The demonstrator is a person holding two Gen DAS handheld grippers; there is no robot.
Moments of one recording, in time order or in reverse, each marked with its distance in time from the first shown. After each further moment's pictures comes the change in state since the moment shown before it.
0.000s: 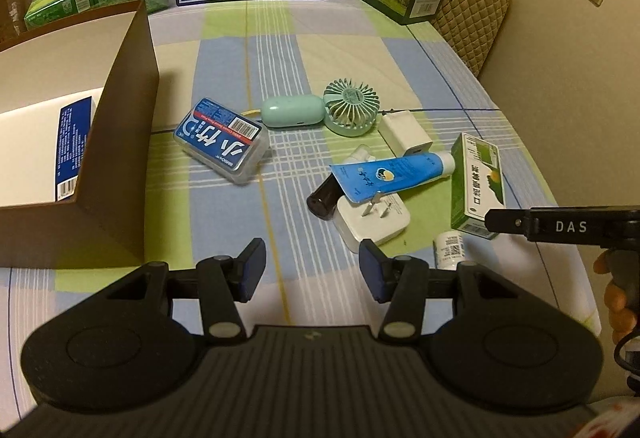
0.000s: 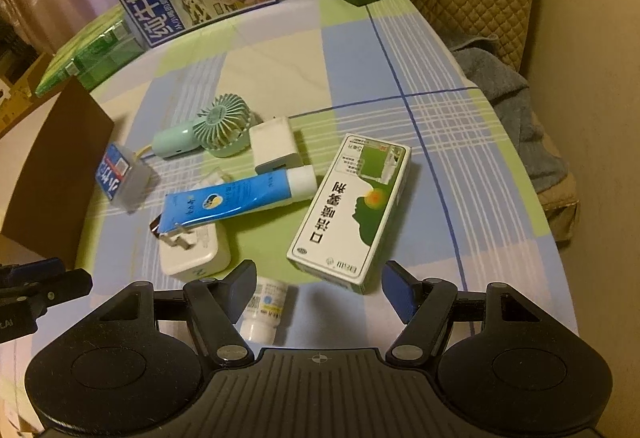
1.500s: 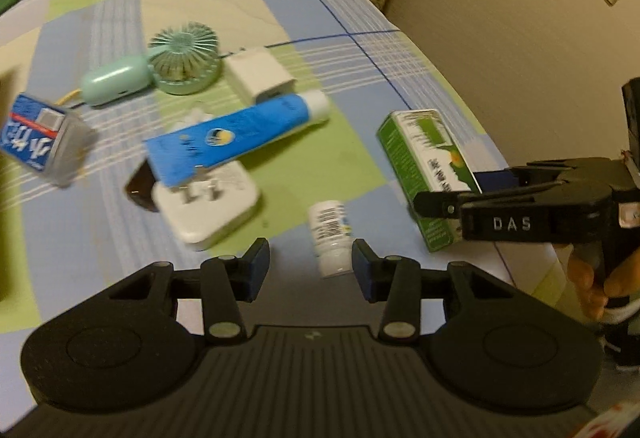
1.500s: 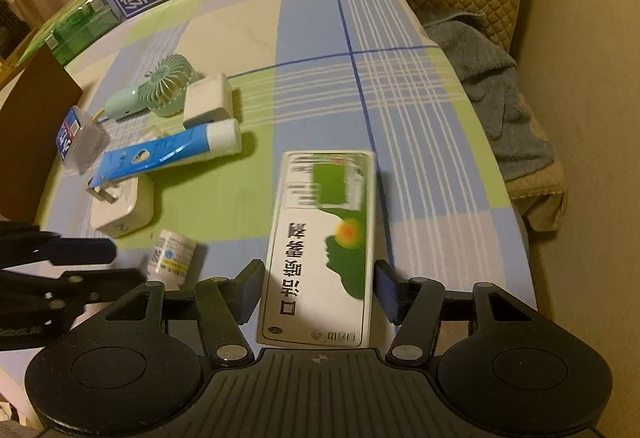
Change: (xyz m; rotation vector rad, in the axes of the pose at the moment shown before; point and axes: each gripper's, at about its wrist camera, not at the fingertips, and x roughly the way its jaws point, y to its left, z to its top) left arm 0.071 -0.087 -0.004 0.178 0.155 -0.217; right arm 0.015 -0.063 -0.022 -0.037 0.059 -0.014
